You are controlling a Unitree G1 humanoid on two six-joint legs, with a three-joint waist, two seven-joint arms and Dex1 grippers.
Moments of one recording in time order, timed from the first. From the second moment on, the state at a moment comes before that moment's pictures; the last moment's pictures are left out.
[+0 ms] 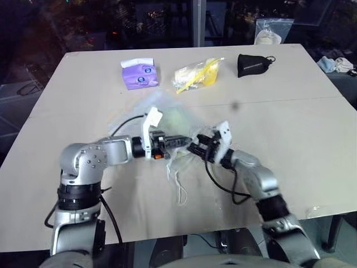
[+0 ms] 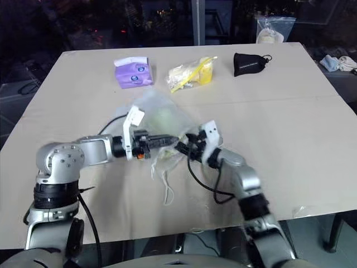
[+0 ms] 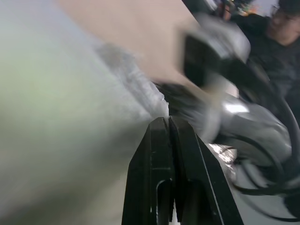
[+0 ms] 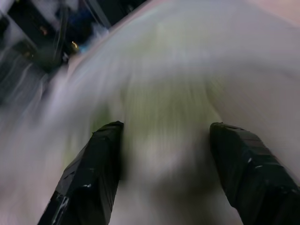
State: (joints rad) left arm -0.54 0.58 0.15 -0.13 -0.92 1.25 -0.68; right arm -0.29 -0.15 0.19 -0.07 0.35 0.51 0.65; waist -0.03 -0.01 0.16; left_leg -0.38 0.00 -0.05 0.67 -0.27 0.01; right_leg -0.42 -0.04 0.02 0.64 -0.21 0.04
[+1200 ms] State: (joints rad) left arm -0.67 0.69 -0.02 0.15 -0.54 0.71 -1.16; right arm -0.35 -0.18 0.13 -0.13 0.09 0.43 0.36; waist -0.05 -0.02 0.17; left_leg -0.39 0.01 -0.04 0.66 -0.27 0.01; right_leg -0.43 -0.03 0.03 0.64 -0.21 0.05
